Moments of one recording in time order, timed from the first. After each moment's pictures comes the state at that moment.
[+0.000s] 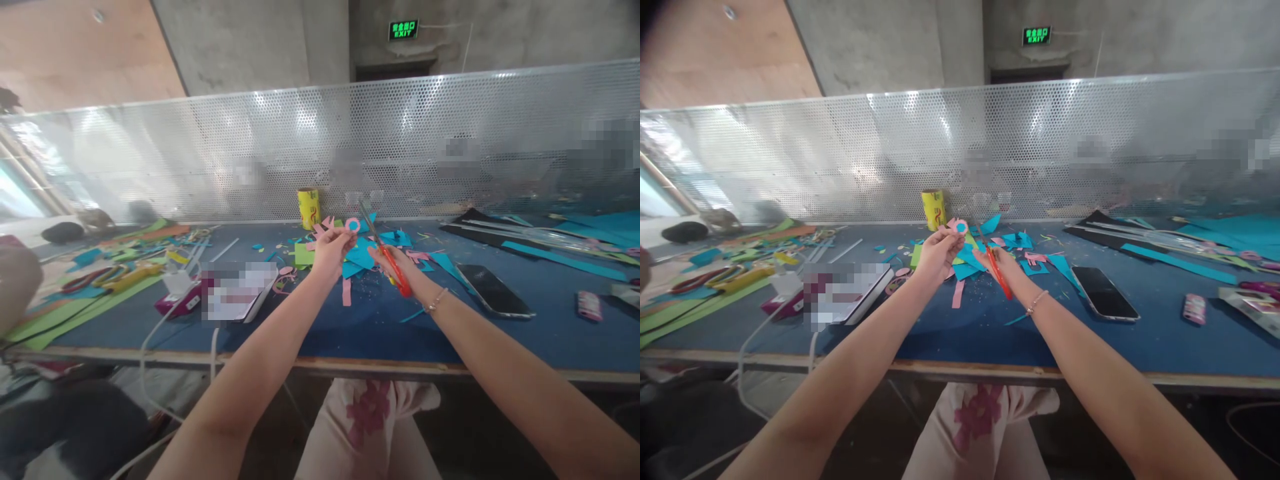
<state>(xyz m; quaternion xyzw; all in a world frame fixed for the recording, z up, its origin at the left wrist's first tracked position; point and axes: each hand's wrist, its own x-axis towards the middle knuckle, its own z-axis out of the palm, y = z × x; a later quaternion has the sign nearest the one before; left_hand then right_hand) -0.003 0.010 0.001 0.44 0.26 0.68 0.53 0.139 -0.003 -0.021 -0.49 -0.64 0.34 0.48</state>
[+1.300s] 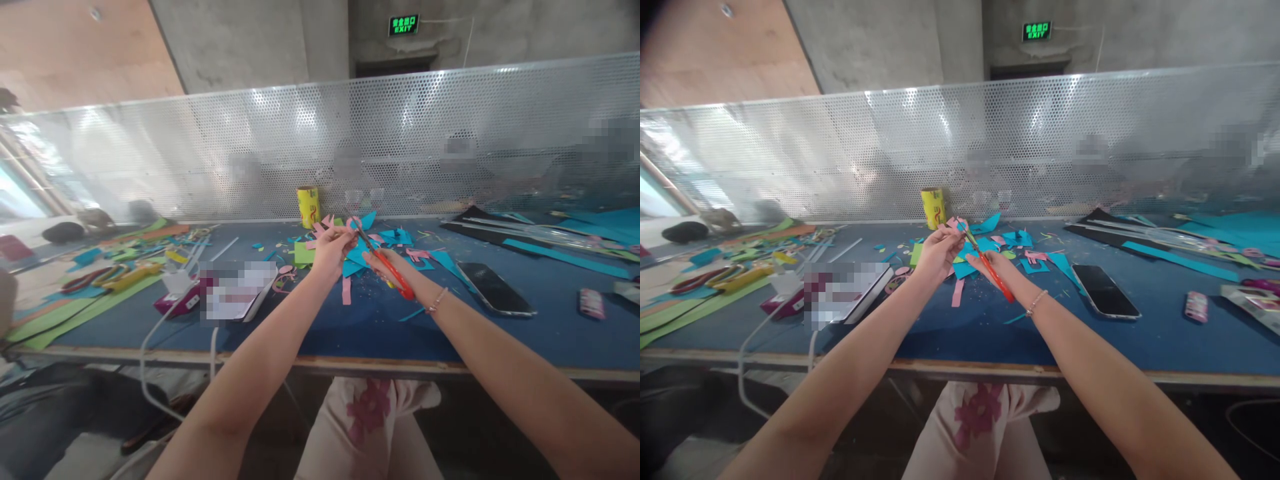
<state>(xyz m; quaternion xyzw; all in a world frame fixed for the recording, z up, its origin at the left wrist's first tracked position) -0.002 0.008 0.001 0.44 0.24 0.67 0.54 0.138 0.002 -0.031 -0.46 -0.70 0.36 0.41</state>
